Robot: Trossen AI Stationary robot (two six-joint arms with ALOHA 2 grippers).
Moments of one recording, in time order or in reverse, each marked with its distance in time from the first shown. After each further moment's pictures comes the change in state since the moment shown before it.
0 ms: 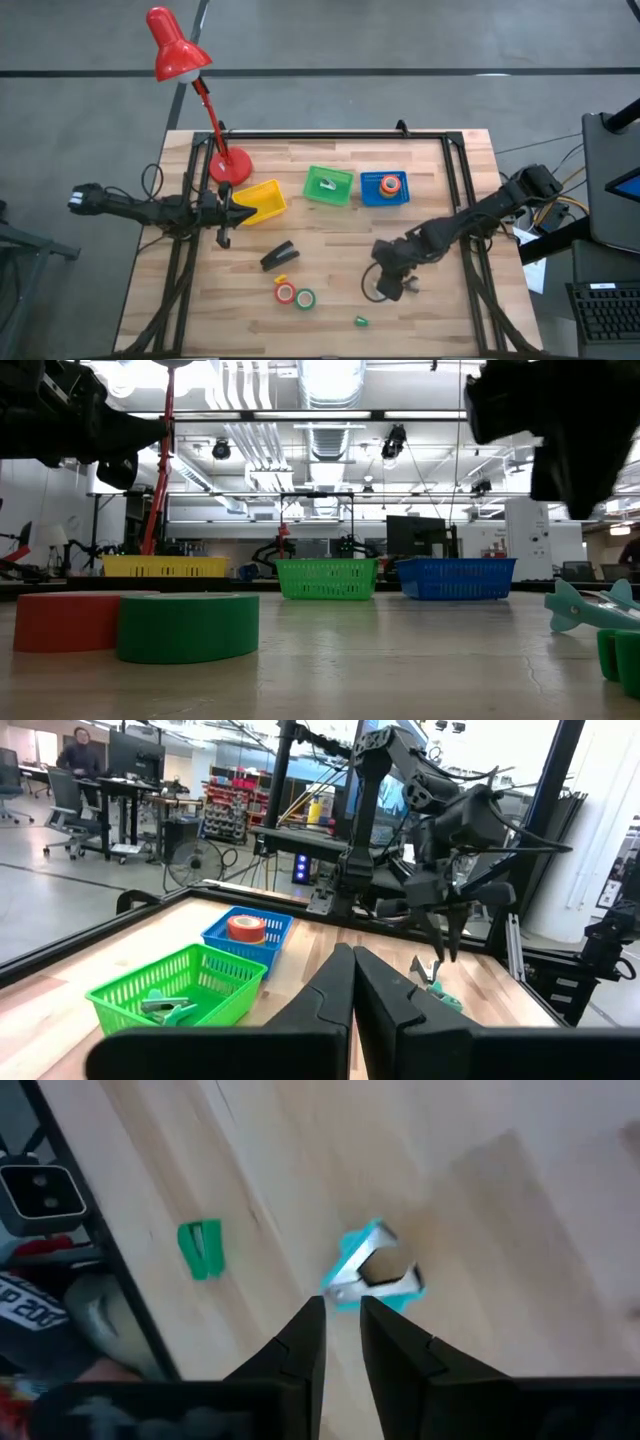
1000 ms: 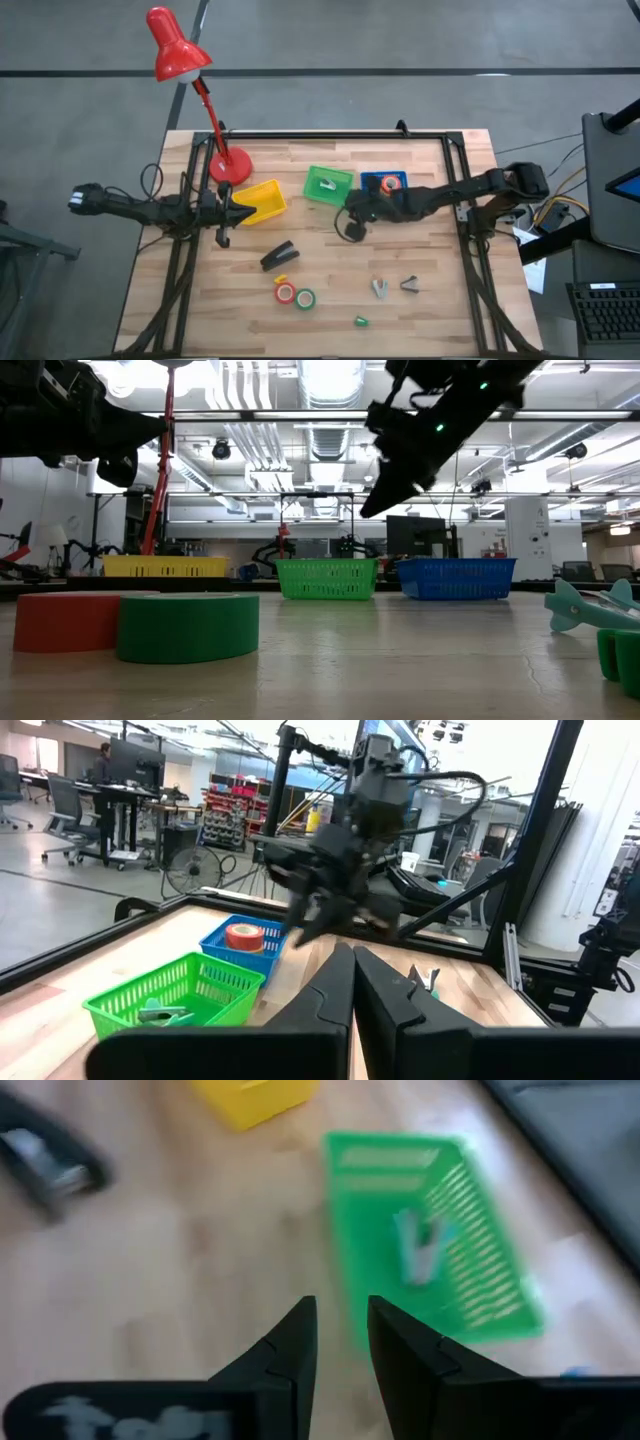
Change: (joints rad) left arm 0.000 -0.003 0.000 0.021 0.000 0.000; right arm -0.370 0.067 0.005 0.365 0.557 -0.823
